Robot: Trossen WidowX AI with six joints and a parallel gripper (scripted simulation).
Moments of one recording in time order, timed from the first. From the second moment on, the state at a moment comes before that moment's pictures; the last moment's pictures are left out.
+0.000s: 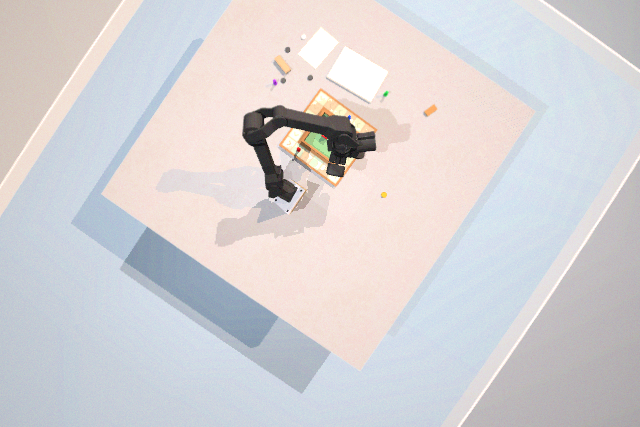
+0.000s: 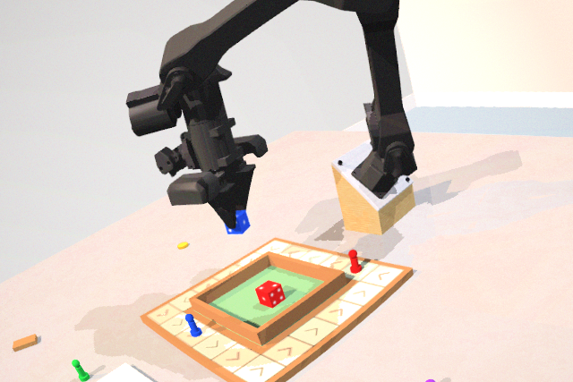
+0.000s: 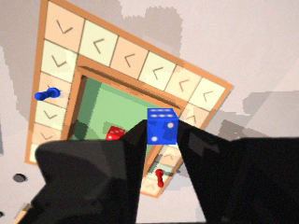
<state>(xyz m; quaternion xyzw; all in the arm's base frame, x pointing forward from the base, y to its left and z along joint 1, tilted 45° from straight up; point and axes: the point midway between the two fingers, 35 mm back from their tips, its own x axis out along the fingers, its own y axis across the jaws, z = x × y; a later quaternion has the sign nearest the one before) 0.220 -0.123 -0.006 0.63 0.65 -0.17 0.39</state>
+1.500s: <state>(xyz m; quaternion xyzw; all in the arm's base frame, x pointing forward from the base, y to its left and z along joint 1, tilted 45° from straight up) 0.223 -0.082 0.003 0.63 0.60 -0.37 0.31</state>
